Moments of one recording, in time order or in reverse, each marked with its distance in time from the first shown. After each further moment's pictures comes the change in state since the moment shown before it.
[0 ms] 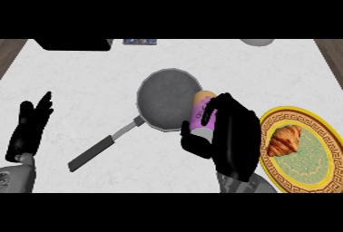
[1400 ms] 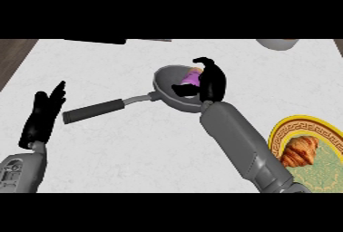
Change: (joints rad) left arm -0.084 -0.022 -0.036 0.026 -0.021 -0.026 -0.007; right arm -0.534 0.000 -0.177 1.174 -0.854 -0.707 -0.526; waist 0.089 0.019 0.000
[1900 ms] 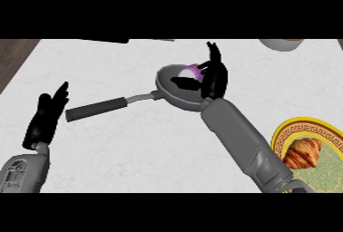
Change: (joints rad) left arm 0.005 -0.012 -0.010 0.004 -0.010 0.005 -0.021; right arm -0.030 0.000 -0.023 0.046 -0.207 -0.171 -0.253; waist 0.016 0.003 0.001
